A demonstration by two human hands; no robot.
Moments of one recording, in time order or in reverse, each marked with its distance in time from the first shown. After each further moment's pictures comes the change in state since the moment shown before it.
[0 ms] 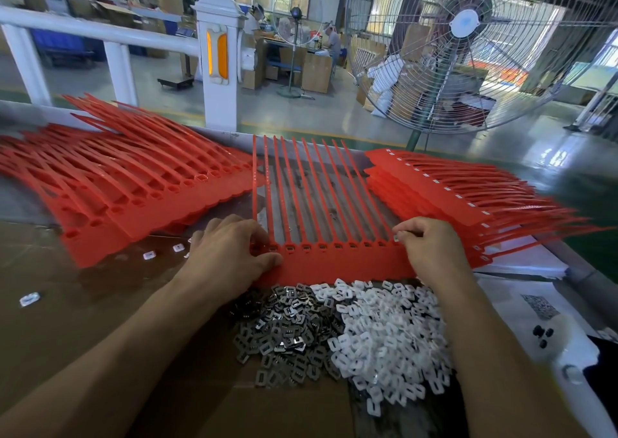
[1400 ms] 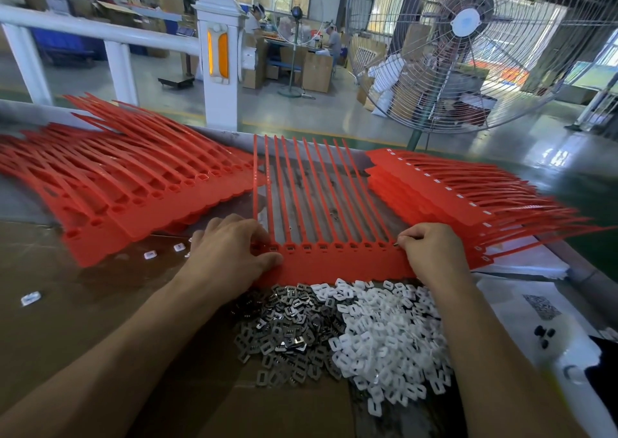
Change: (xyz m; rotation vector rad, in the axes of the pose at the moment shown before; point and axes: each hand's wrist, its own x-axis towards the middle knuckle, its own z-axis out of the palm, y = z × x) left_hand 0.000 0.001 -0.001 -0.007 0.010 0.000; right_hand 0.001 0.003 0.004 -0.116 0.032 0.087
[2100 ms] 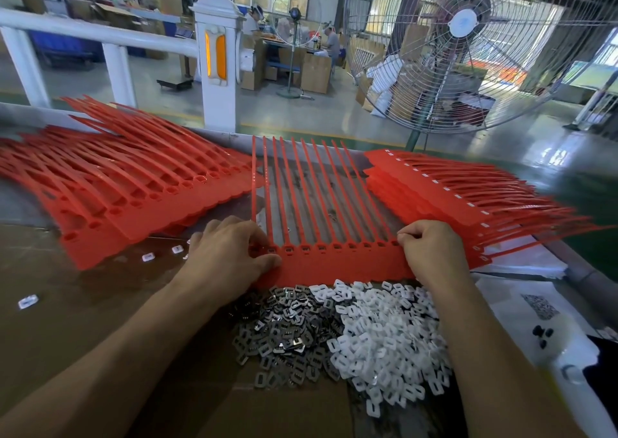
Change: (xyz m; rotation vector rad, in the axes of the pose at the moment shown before) left_hand 0.001 -0.002 0.002 0.007 0.002 -0.002; right_hand -0.010 -0.013 -0.010 -0.038 -0.005 -0.014
